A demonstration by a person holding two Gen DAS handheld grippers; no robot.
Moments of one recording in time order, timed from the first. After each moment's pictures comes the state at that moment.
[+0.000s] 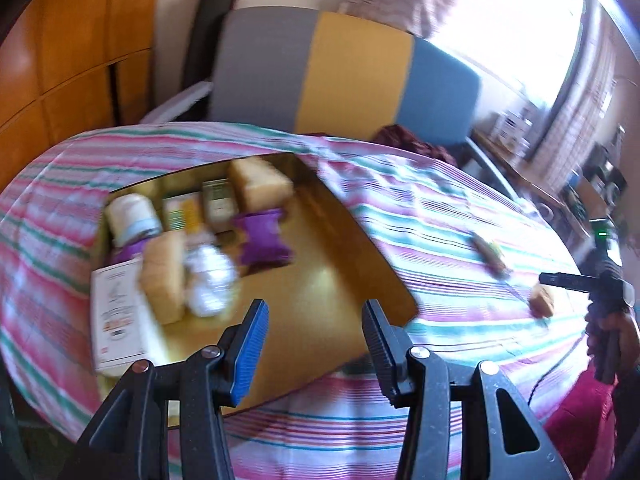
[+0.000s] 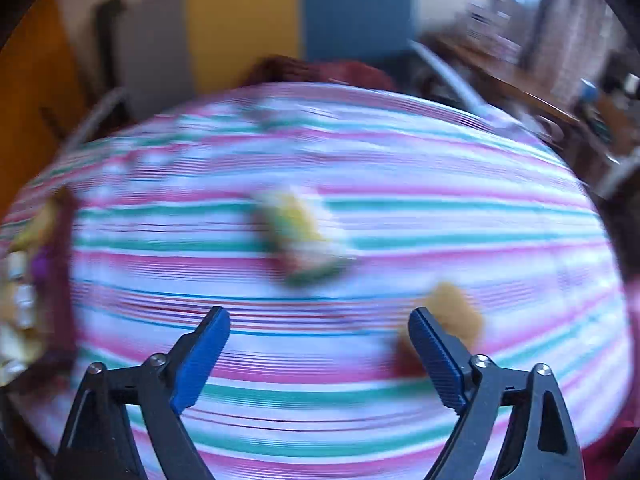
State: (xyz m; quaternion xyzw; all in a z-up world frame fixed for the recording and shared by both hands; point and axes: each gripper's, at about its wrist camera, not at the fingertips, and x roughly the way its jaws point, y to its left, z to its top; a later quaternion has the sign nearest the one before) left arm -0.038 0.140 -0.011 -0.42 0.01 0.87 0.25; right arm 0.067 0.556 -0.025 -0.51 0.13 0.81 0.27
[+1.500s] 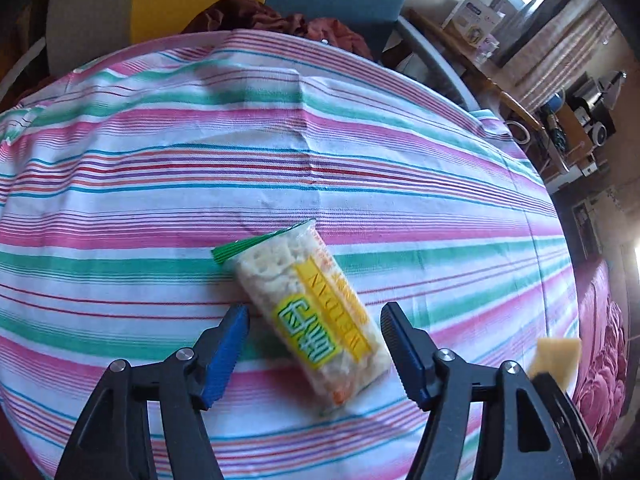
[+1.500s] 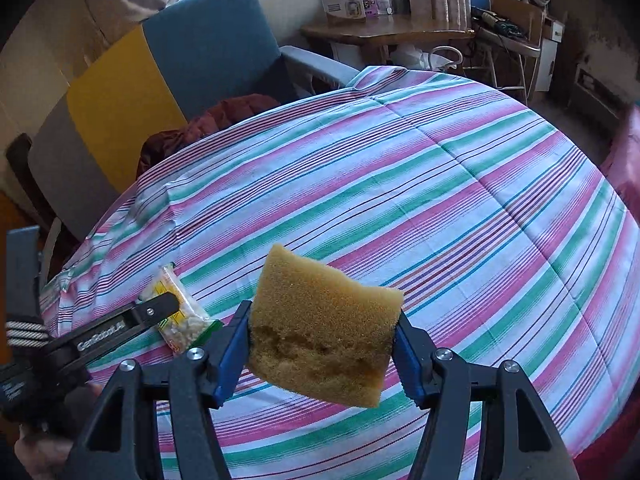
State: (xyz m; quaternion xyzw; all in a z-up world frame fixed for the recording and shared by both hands) left arm -0.097 0.533 -0.101 -0.58 0.06 0.75 0.31; right arm 0.111 0.639 -0.030 -0.38 0.30 0.80 0.34
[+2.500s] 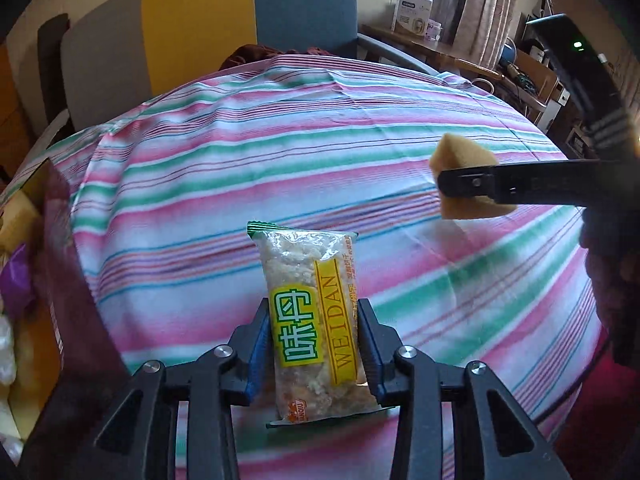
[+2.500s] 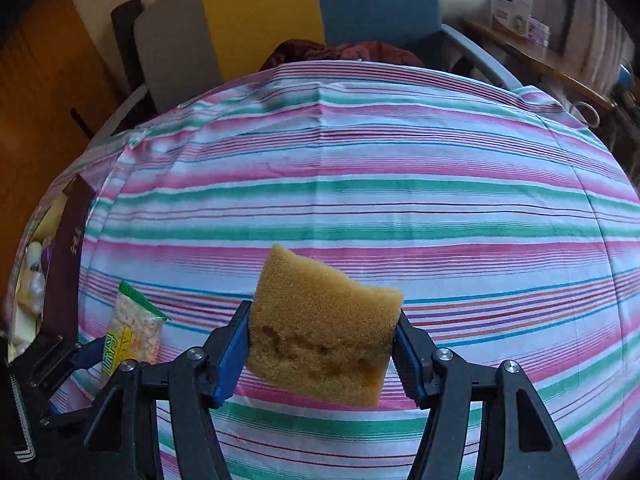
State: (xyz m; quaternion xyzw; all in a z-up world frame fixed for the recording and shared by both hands) left arm 0.014 0.349 -0.092 -0.45 0.16 0.80 0.36; right arm 0.045 0.547 -0.064 -0.49 0.14 0.85 0.13
